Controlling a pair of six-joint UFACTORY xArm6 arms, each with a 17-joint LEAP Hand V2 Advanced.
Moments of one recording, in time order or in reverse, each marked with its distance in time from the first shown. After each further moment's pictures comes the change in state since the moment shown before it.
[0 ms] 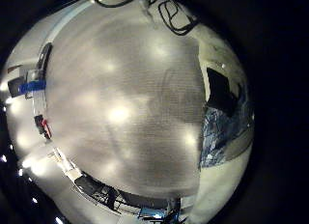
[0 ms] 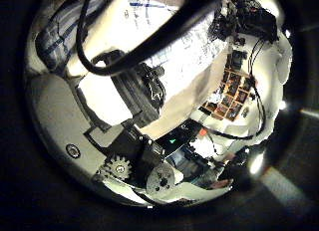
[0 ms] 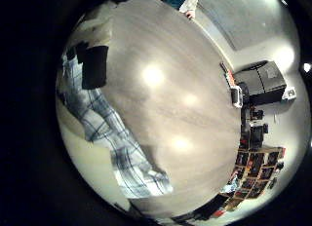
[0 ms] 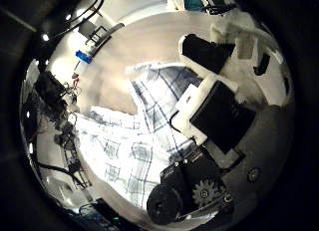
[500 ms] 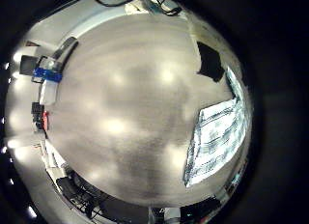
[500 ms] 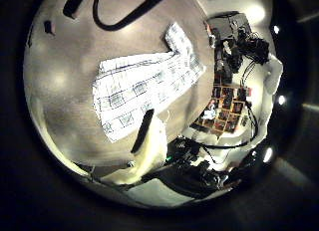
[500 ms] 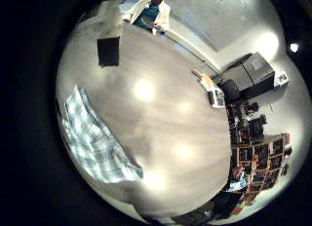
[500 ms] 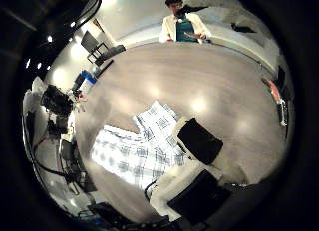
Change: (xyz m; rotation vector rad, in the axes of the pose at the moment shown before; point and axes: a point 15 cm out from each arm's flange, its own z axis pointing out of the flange) left arm 0.011 0.031 -0.136 0.297 0.019 -0.044; right arm 0.088 0.002 -0.186 0.135 0.069 0.111
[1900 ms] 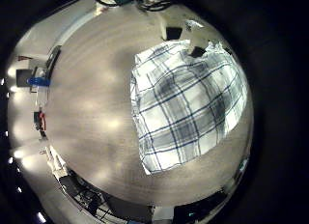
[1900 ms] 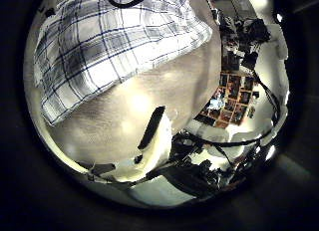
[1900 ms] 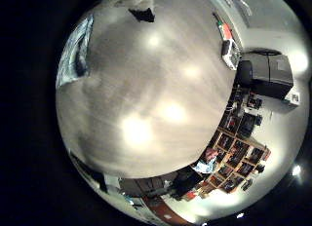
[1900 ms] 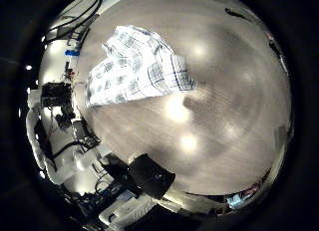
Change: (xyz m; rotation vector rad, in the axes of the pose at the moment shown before) left arm 0.109 0.089 0.153 -0.178 -0.017 0.076; right arm 0.086 0.173 0.126 -0.614 -0.089 -0.189
